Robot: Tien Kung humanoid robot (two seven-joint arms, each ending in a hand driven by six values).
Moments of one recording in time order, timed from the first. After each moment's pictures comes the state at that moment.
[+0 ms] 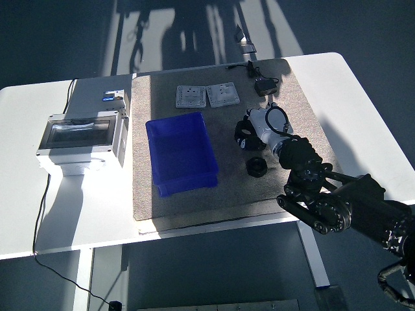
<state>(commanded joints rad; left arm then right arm) -0.07 0.07 -1.39 -0.18 1.62 0.05 0.13 0.80 -0.02 0.51 0.78 -2.04 -0.36 -0.30</state>
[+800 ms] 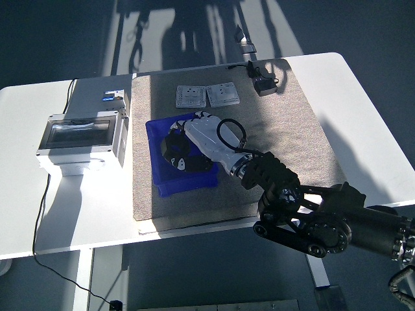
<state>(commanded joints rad) -0.07 0.08 -1.41 -0.18 1.64 0.05 0.13 0.81 -0.04 0.30 1.14 -1.90 -0.38 -0.25</state>
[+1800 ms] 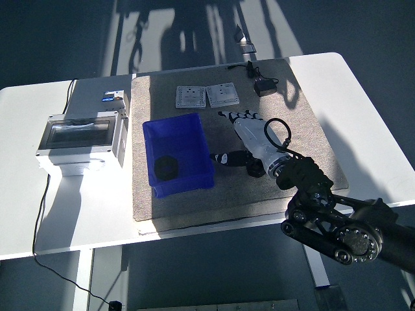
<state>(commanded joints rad) -0.04 0.07 -1.43 -0.18 1.60 0.07 0.10 0.59 -0.20 0.56 1.27 -1.91 -0.31 -0.43</state>
